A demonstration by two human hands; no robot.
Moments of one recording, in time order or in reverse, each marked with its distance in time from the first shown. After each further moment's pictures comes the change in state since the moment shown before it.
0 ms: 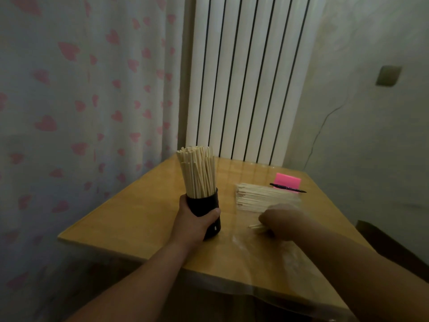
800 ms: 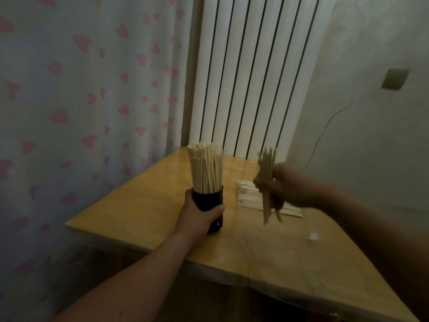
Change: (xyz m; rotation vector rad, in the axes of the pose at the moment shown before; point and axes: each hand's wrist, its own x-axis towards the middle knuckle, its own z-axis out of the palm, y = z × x) left_hand -0.002 0.002 0.000 0.010 -0.036 -0.016; right_hand -0.084 0.006 -0.110 0.944 0.324 -0.041
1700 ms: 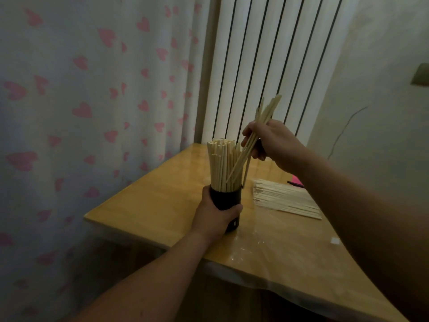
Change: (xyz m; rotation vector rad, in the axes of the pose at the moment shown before) left_hand 0.001 -0.003 -0.002 0.042 -0.024 0.015; right_hand 0.072 -0.073 0.001 0.610 0.198 -0.143
